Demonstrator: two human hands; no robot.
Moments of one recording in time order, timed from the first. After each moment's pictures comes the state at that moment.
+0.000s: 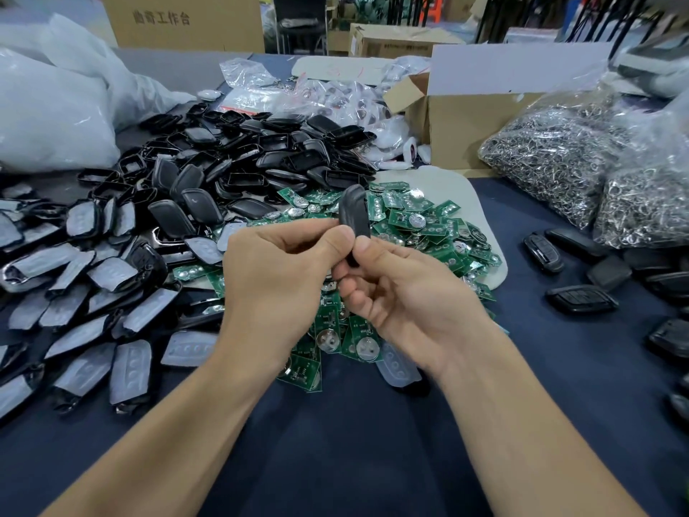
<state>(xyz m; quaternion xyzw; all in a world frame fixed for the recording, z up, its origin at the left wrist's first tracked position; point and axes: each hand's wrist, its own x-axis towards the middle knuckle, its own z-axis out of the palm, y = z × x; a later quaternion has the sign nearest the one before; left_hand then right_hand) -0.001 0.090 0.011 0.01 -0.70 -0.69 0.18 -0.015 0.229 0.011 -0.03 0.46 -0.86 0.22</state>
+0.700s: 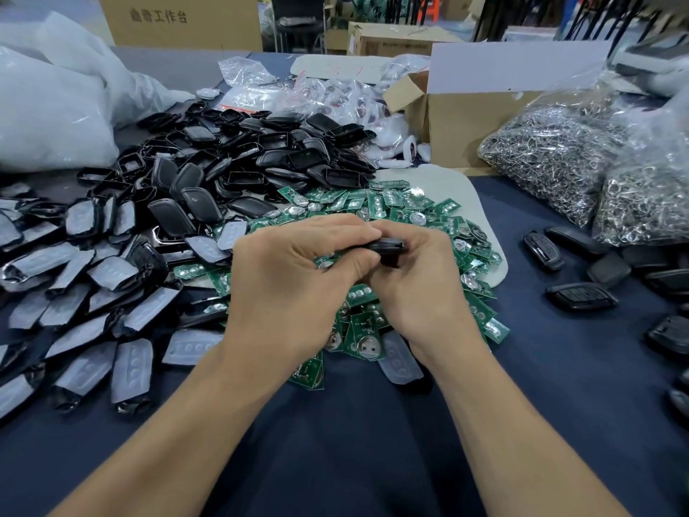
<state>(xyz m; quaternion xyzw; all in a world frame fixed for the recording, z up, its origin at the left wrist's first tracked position) 0.009 0.094 0.017 -0.12 -0.78 -0.55 0.27 -0.023 0.231 -0.004 -0.18 0.71 -0.67 -0.07</state>
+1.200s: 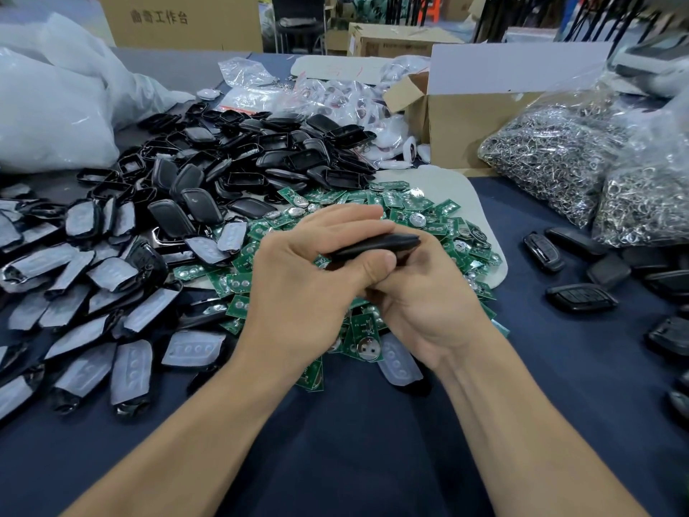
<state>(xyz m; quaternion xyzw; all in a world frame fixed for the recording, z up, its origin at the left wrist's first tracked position) 0.002 0.101 0.008 -0.11 -0.71 -0.68 0.17 -0.016 0.230 0.003 -0.18 0.52 -0.83 0.10</state>
